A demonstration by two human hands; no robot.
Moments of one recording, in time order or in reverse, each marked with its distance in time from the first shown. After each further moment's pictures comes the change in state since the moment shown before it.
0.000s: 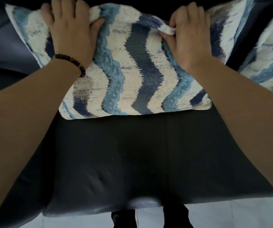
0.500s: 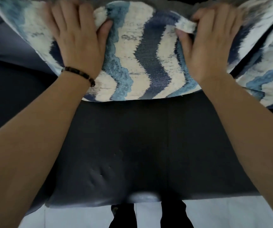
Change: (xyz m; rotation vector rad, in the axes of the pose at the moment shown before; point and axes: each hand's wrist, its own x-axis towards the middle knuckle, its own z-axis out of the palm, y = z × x) left_hand -0.024 0.011 0.017 -0.093 0.510 -0.070; right_hand -0.025 0.001 -0.008 0.055 0.481 0.038
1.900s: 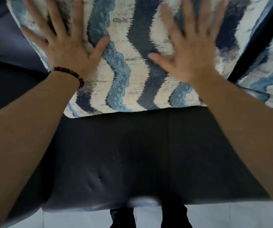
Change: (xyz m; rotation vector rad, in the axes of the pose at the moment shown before) left_hand -0.007 -0.017 0.002 0.086 -0.590 -0.075; right_hand 0.003 0.001 0.013 -0.171 -0.599 -0.210
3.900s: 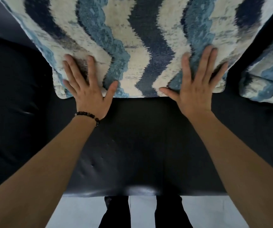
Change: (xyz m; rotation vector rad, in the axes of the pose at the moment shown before) left_hand -0.150 0.017 0.086 -0.290 -0.053 -0.084; right_hand -0.130 -0.016 0.090 0.070 0.087 0.176
